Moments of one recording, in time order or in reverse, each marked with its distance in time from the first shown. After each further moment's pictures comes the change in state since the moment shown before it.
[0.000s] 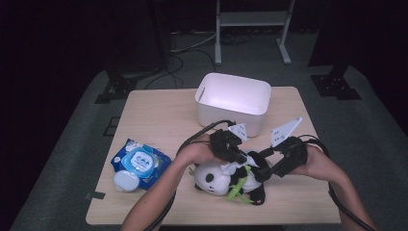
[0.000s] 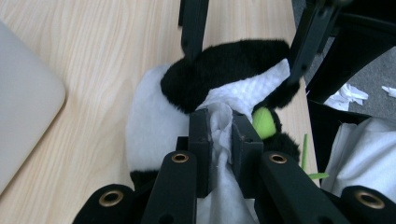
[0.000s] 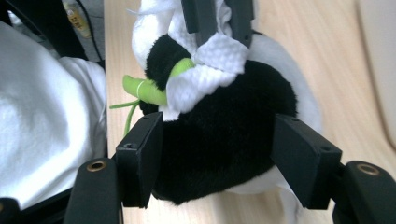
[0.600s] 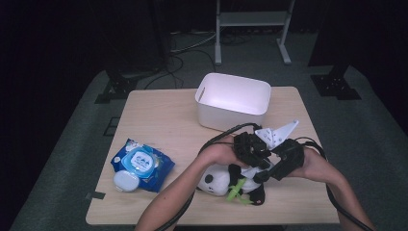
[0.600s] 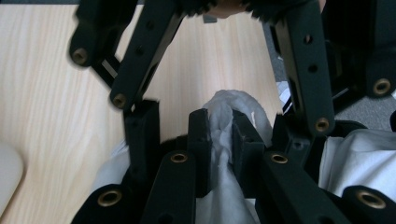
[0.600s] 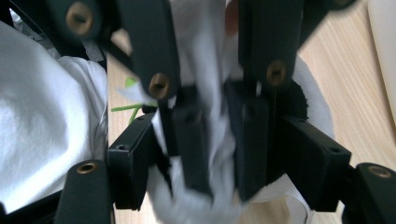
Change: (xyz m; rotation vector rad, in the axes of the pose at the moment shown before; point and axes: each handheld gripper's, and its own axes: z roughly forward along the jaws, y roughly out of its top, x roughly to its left) left arm -0.013 0.046 0.036 -0.012 -0.093 0.090; right arm 0.005 0.001 0.007 -0.011 0.003 -0.022
